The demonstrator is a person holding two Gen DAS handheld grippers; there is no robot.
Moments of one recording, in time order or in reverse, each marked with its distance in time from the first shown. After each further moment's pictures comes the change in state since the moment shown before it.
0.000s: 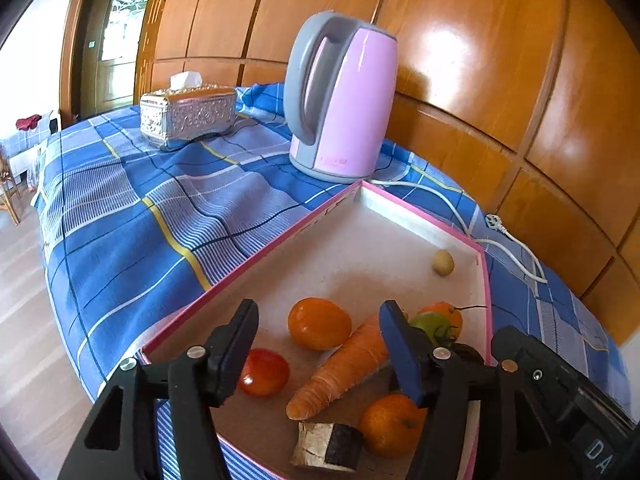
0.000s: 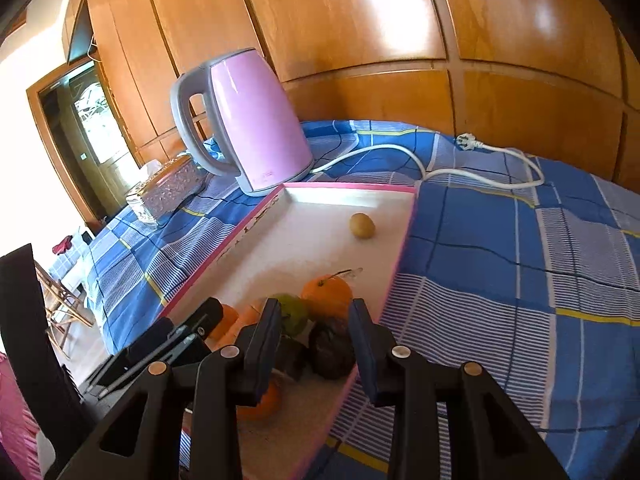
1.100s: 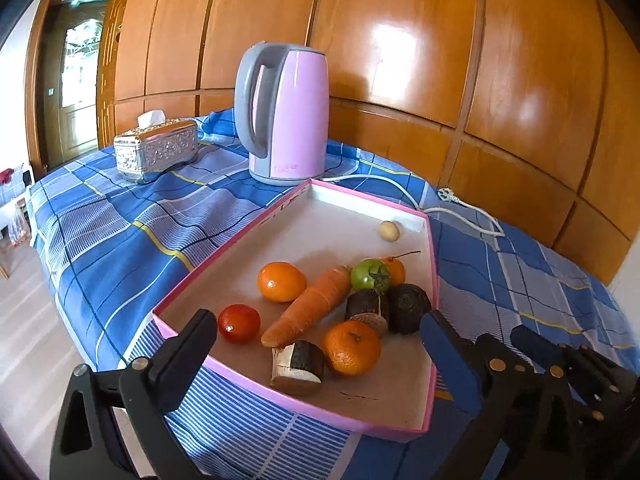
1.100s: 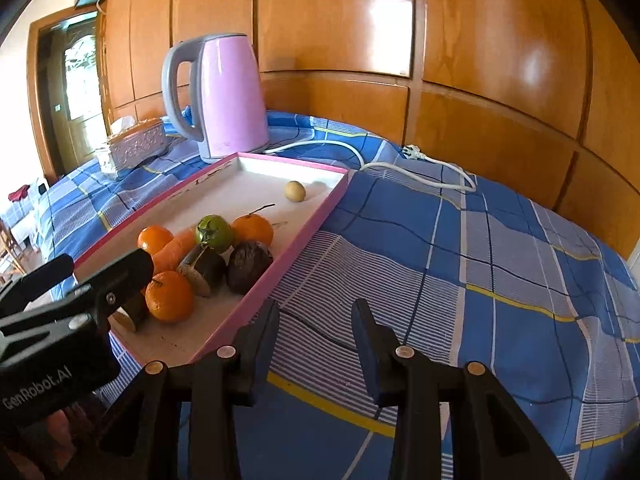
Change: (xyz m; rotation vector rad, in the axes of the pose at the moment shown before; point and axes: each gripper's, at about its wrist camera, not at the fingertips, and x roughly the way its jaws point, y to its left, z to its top) left arm -0.055 -0.021 -0.033 0.184 -0.046 -0.073; right arm -0.037 -0.020 -0.051 -0.160 -0.023 -0.214
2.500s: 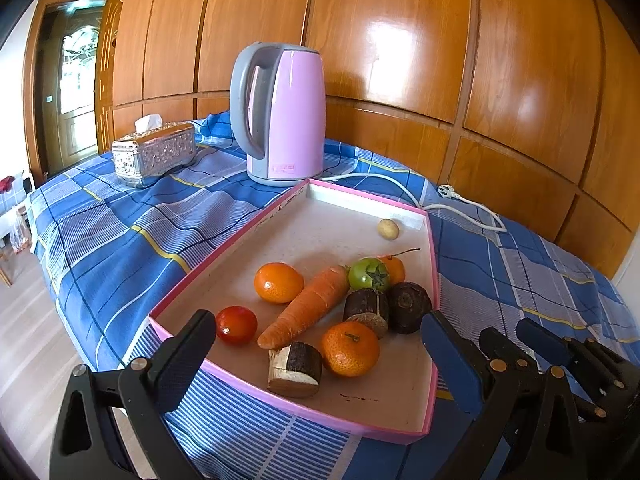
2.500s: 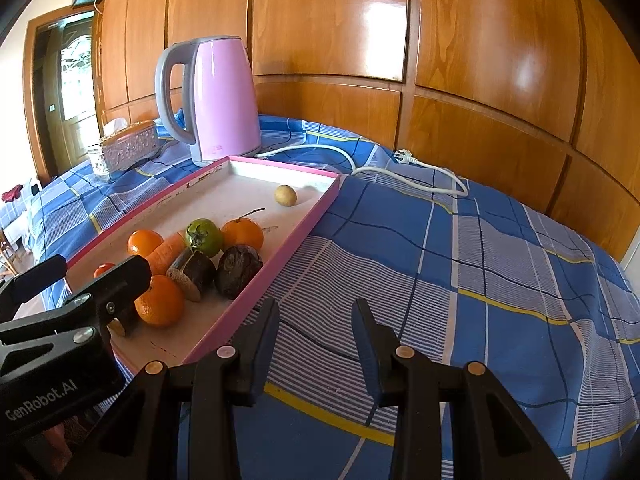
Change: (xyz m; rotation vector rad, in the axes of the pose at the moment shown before) left arm 0.003 -0.004 0.000 0.015 -0.002 0.010; right arm 0.001 -0.001 0.000 -0.016 -0.016 -0.035
